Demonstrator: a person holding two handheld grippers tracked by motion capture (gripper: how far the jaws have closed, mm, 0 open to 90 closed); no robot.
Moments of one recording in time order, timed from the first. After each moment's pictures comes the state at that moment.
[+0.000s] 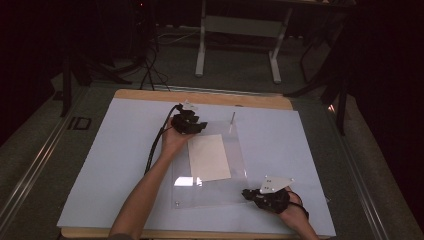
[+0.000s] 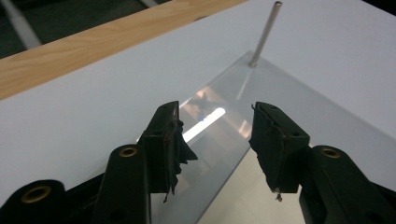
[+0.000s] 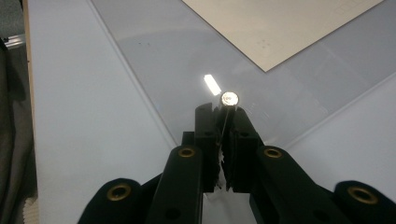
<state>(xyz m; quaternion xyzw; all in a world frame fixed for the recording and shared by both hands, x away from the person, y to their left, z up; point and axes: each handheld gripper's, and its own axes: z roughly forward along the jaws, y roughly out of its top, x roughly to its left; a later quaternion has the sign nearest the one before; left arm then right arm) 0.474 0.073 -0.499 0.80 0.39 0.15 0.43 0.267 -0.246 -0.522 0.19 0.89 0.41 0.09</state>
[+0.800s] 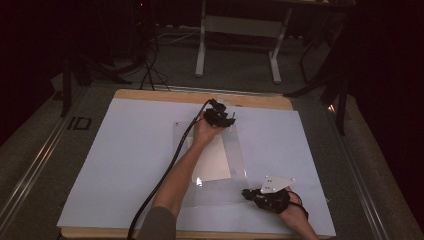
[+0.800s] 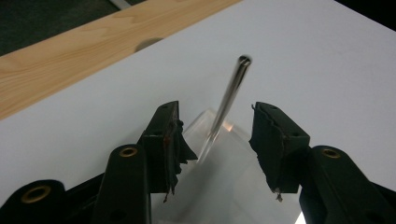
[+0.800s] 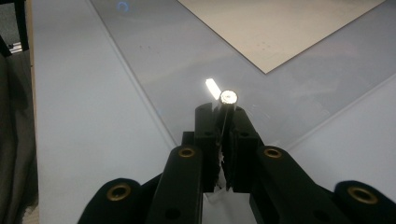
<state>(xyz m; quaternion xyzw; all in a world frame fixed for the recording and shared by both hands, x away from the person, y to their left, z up) 0.534 -0.027 -0.518 0.82 0.36 0.11 0.42 0.268 -0.247 -0.524 0.19 0.89 0.42 0.09</state>
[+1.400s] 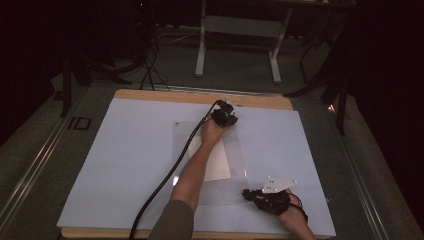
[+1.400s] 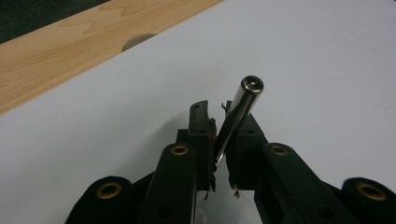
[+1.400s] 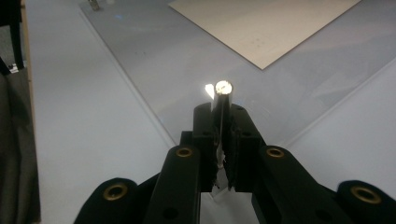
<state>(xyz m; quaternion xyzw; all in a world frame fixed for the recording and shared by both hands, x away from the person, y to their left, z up) 0.546 -0.050 -0.531 0.83 0.37 0.12 0.40 0.265 -0.250 -0.530 0.22 0.87 0.43 0.09</state>
